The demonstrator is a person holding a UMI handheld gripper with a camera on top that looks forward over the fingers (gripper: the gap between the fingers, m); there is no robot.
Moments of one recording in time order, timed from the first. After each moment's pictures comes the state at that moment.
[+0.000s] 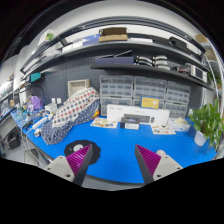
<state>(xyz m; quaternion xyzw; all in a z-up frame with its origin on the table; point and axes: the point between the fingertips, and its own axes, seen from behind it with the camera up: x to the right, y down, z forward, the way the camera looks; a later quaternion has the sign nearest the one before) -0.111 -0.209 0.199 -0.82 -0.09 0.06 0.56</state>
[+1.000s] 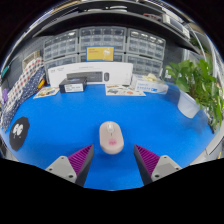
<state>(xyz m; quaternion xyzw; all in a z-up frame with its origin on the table) 0.133 -0.101 0.000 -0.91 0.02 -0.04 0.42</state>
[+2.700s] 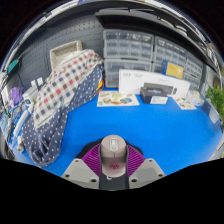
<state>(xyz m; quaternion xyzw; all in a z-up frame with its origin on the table) -0.300 -0.052 0.045 -0.91 0.00 0.00 0.41</state>
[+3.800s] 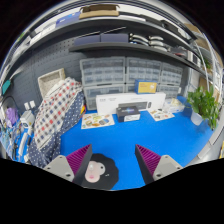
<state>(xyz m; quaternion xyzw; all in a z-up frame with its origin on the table) -0.217 -0.084 0.181 -0.88 0.07 -0.02 0.46</state>
